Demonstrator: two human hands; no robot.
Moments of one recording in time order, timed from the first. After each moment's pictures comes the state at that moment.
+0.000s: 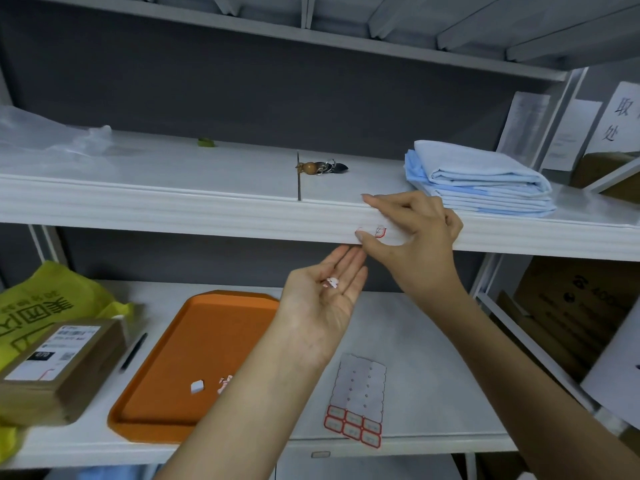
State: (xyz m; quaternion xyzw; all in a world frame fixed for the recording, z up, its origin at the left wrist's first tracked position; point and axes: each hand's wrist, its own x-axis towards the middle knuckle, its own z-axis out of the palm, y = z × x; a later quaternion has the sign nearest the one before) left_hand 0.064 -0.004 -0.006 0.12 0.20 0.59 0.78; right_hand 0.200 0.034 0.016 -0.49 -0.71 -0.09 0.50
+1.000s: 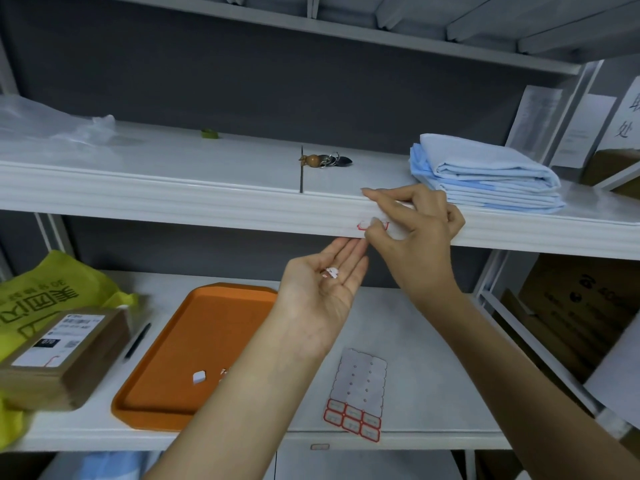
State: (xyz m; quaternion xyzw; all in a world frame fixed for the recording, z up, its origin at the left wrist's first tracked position) left_hand 0.064 -0.004 -0.003 0.13 0.19 0.59 0.77; right_hand 0.196 0.035 0.010 -0.47 -0.70 -0.14 0.52
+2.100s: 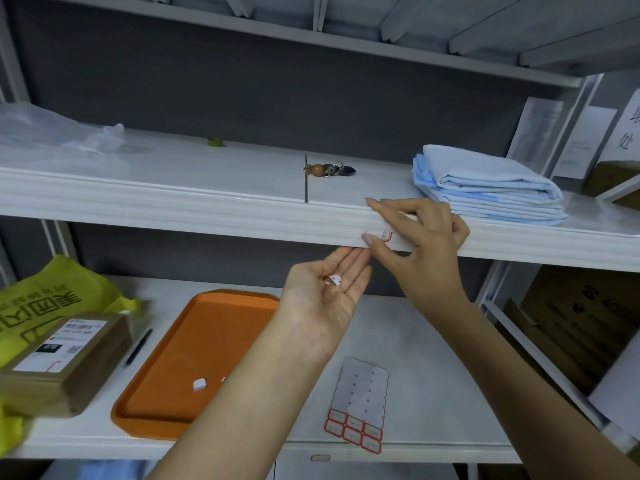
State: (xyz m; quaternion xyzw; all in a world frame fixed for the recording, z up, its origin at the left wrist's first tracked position) left_hand 0.061 -0.005 0.000 0.14 0.20 0.58 0.78; right_hand 0.206 0.036 0.007 -0.45 -0.73 -0.17 0.49
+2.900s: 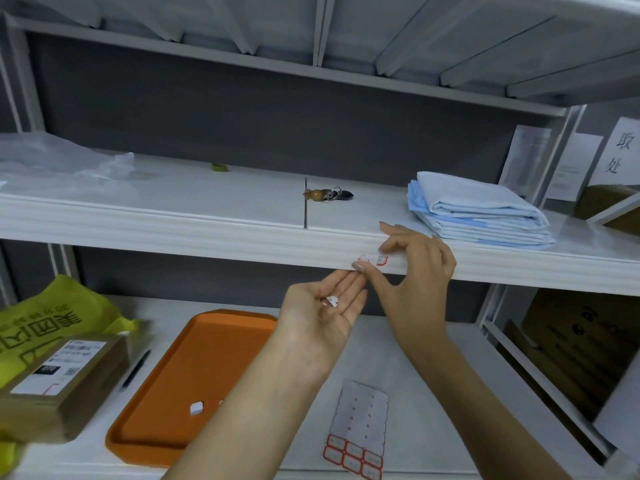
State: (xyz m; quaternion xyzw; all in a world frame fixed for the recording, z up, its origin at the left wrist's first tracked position) left_hand 0.061 -0.005 0.006 0.14 0.22 0.58 0.77; right_hand 0.194 0.036 -0.006 -0.45 -0.67 -0.13 0.58
